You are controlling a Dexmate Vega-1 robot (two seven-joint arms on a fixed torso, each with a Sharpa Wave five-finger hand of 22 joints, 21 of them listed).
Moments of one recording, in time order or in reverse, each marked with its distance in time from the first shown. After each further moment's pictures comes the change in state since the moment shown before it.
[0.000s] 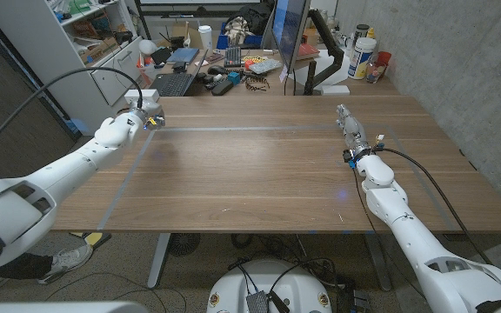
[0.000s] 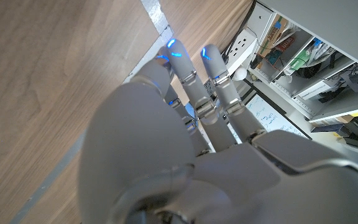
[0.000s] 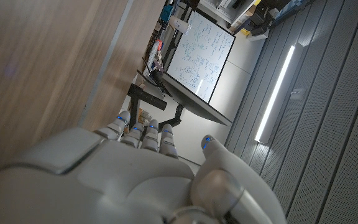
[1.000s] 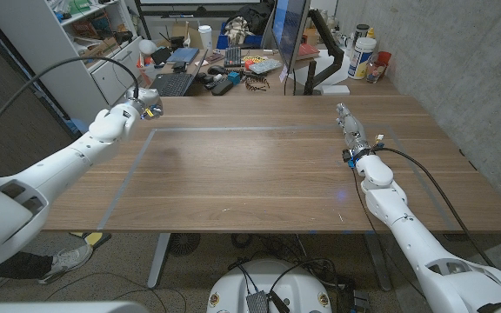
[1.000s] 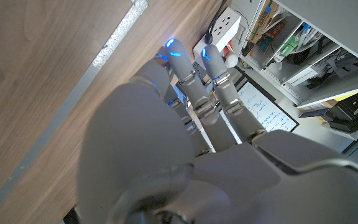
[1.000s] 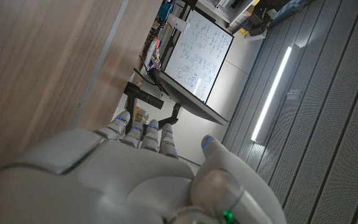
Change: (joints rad) left arm 0.017 0.034 -0.053 -0.087 0.023 0.013 0.001; left_hand -0.009 -0.007 0.004 -0.004 -0.002 0.005 -0.005 -0.008 -0.003 0.000 0.000 0.000 0.000 0.022 0.000 -0.016 0.015 -0.007 0.001 0.017 -0.004; right arm -0.011 -0.006 -0.013 -0.021 -0.006 0.012 -0.023; right_hand 0.000 0.000 0.000 0.000 0.001 0.000 0.000 0.000 0.000 0.000 0.000 0.000 0.000 0.000 0.000 0.000 0.000 0.000 0.000 -0.007 0.000
